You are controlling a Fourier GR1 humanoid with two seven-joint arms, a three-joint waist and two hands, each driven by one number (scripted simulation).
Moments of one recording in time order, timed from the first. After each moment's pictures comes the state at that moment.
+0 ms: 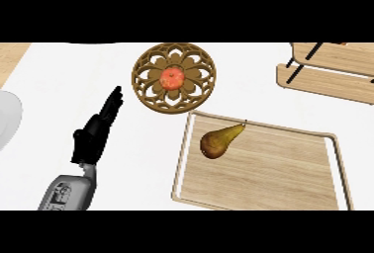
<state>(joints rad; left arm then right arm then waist) -0.19 0.12 -0.07 -1.43 -0.10 0.03 0.02 -0.99 -0.48 -0.22 -1.59 1.10 0.15 0.84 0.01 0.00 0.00</state>
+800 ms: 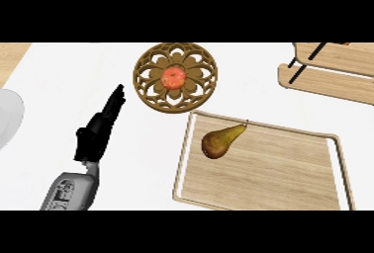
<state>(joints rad) -0.21 0.10 -0.06 -1.41 -0.11 0.02 0.01 -1.01 -0.52 -0.25 -1.14 1.14 -0.26 0.55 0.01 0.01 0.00</state>
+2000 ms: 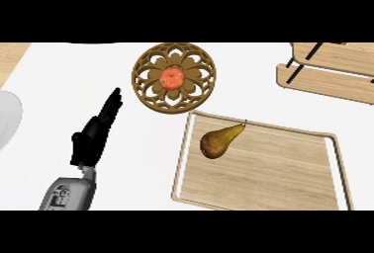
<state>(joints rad) -0.17 0.10 -0.05 -1.44 -0.12 0.00 0.01 -1.01 -0.63 -0.39 -0.80 1.03 -0.55 0.47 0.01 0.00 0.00</state>
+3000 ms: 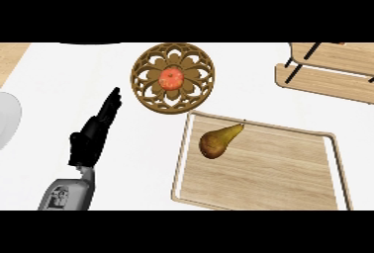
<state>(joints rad) -0.16 0.10 -0.04 -1.46 -0.13 -0.01 0.03 -1.03 -0.67 -0.53 -1.01 0.69 -0.50 0.43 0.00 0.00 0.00</state>
